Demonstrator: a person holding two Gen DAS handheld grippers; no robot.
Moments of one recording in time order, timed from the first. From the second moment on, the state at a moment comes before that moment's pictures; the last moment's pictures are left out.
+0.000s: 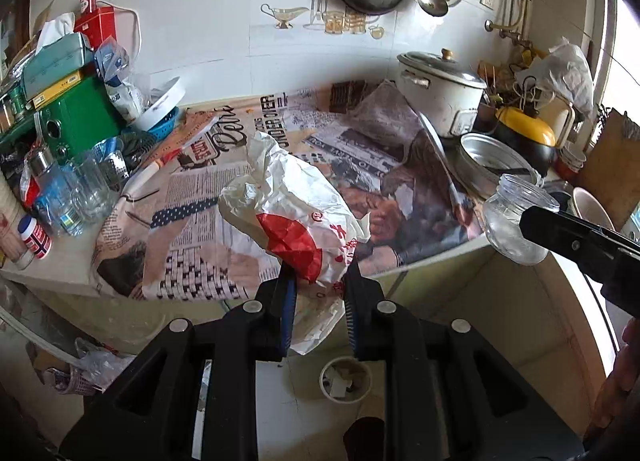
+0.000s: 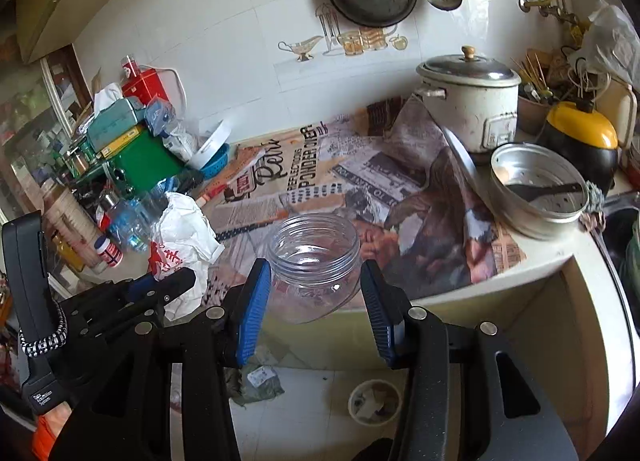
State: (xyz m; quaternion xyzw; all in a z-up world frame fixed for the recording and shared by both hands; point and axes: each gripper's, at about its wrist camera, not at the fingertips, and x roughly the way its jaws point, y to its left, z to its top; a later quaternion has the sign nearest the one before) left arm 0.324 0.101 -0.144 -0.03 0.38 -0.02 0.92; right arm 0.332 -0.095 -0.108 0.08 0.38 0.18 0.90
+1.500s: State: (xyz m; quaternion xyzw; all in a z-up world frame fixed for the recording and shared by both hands) left arm 0.320 0.070 -0.598 -0.12 0.59 0.07 0.80; right arm 0.369 -0.097 -0.555 0.00 0.62 0.20 0.76
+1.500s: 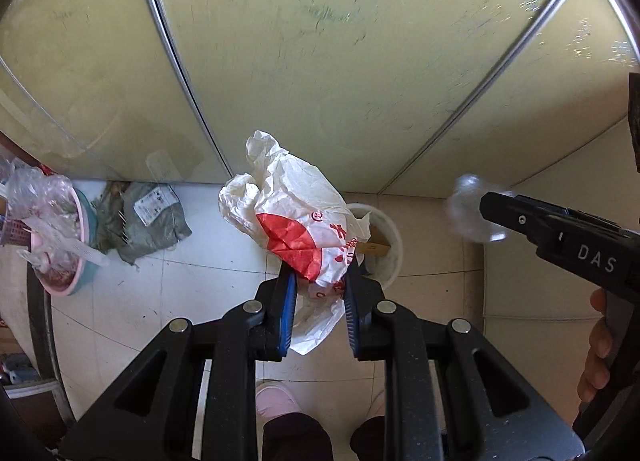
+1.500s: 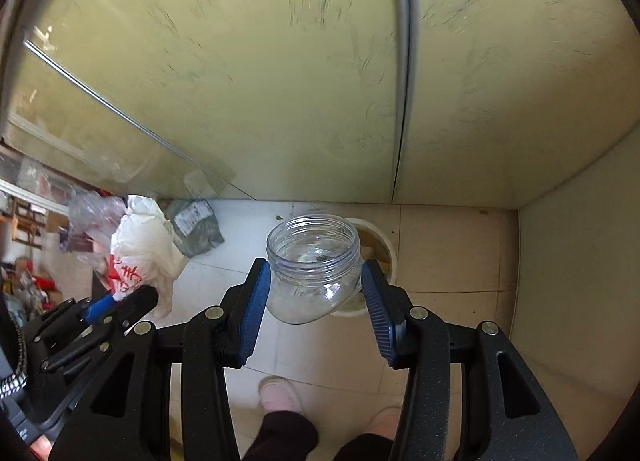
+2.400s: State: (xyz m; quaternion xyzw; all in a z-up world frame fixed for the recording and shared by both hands) left arm 0.342 0.011 -0.478 -0.11 0.58 0.01 0.81; right arm 0.373 -0.167 -0.425 0.05 0.57 0.19 0.80
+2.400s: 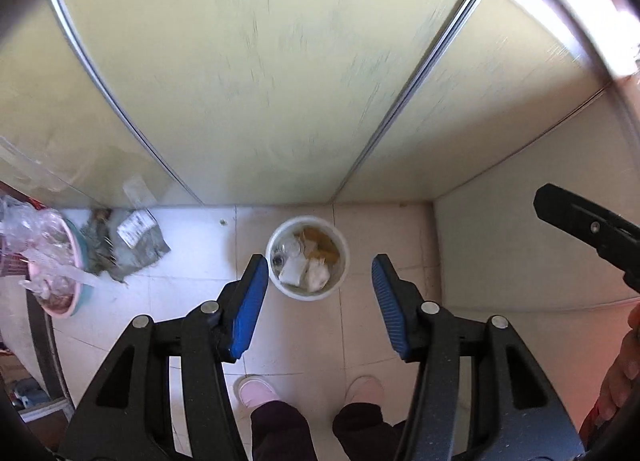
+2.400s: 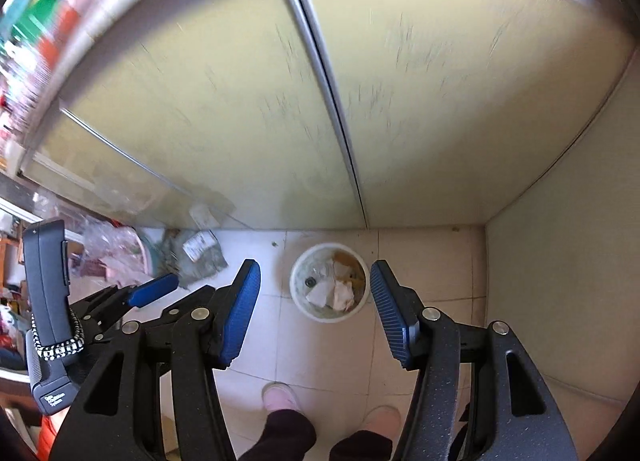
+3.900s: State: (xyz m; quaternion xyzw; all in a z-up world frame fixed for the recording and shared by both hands) left arm -0.013 0.008 0.016 -0.04 0.19 0.01 0.98; right arm 0.063 -0.181 0.007 0.02 0.21 0.23 0.95
